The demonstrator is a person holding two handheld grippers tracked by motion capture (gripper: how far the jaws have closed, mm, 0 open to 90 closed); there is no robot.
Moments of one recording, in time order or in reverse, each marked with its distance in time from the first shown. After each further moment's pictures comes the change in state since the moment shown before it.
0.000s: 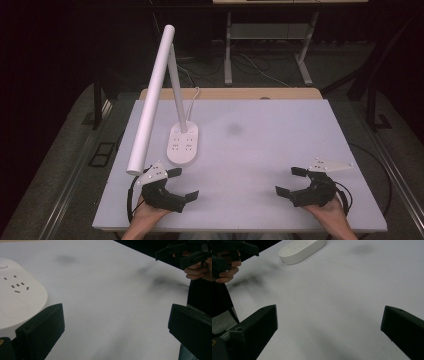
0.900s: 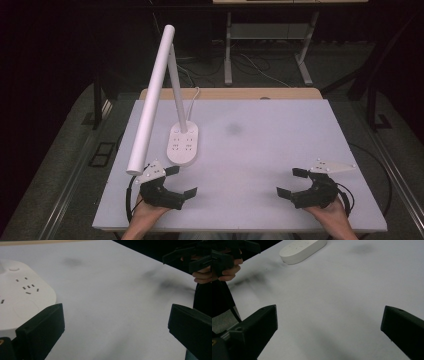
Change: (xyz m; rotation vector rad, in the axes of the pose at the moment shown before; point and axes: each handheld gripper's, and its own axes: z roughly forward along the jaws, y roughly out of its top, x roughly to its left) left arm 0.003 0.002 -0.003 -0.020 0.041 -0.010; right arm 0.002 -0.001 -0.004 -0.001 -0.001 -0.002
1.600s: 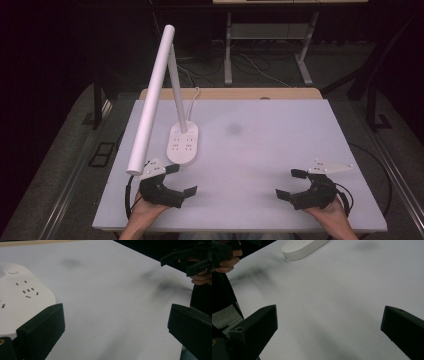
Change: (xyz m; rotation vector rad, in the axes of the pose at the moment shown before) left arm -0.002 0.011 -0.003 0.023 -0.009 0.001; right arm 0.001 0.000 0.002 0.025 0.013 -0.018
